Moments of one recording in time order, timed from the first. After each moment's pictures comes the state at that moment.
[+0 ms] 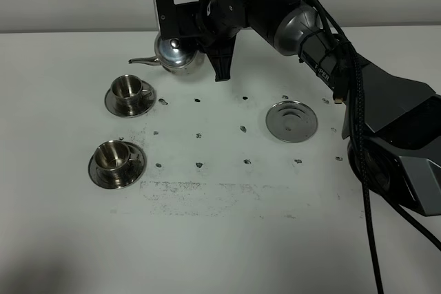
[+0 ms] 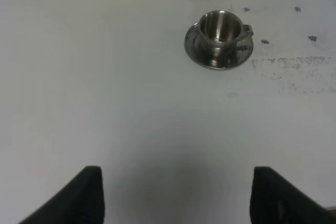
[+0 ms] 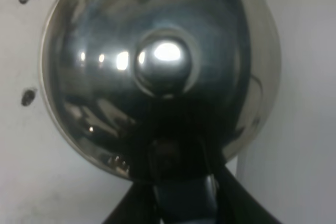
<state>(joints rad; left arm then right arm) 0.04 0.00 -0.47 -0.11 1.07 0.15 0.63 2.52 -2.46 -0.10 0.93 -1.17</state>
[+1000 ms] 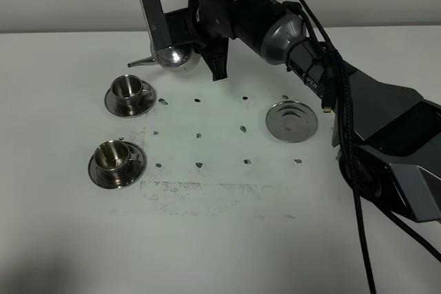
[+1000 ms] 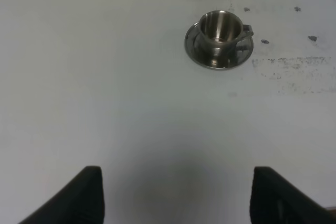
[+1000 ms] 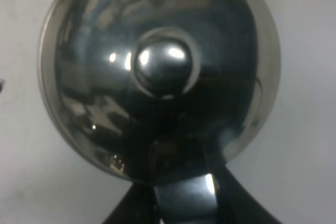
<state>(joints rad) 0.04 0.00 -0.47 -0.11 1.07 0.15 0.67 2.54 -2.46 -0.24 0.88 -1.18</state>
